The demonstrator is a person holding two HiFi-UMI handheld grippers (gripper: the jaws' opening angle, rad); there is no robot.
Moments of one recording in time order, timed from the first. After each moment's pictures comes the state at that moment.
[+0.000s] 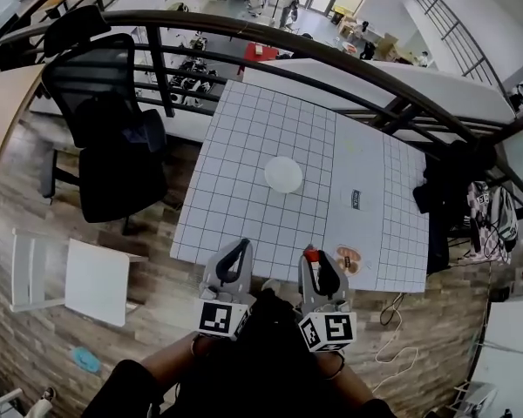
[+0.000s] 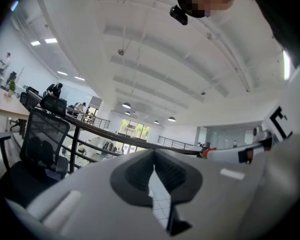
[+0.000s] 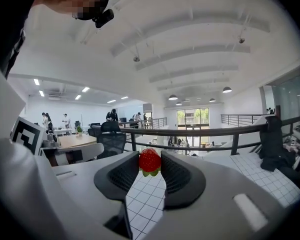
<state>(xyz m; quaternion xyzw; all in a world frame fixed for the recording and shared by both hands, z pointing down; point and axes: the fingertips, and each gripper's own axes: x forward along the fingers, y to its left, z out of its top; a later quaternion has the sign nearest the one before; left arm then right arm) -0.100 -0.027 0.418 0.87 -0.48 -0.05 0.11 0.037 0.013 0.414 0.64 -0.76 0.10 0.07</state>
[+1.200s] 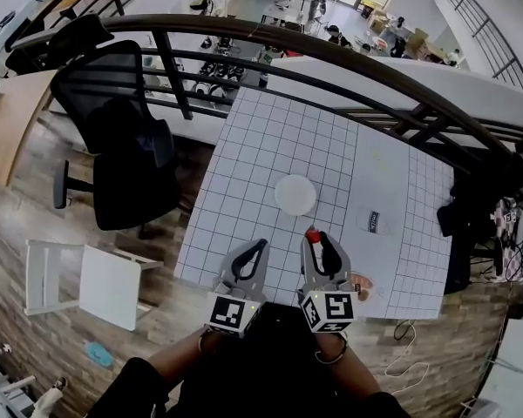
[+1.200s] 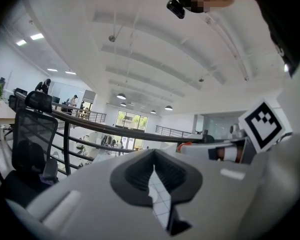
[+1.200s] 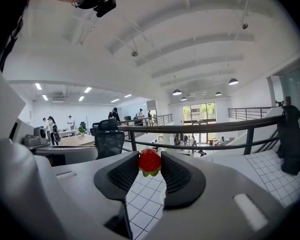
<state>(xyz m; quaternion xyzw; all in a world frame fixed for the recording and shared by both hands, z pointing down) -0.032 -0.122 0.450 0.88 -0.46 0.02 0.11 0.077 -0.131 0.455 0.61 -0.78 0.12 0.08</state>
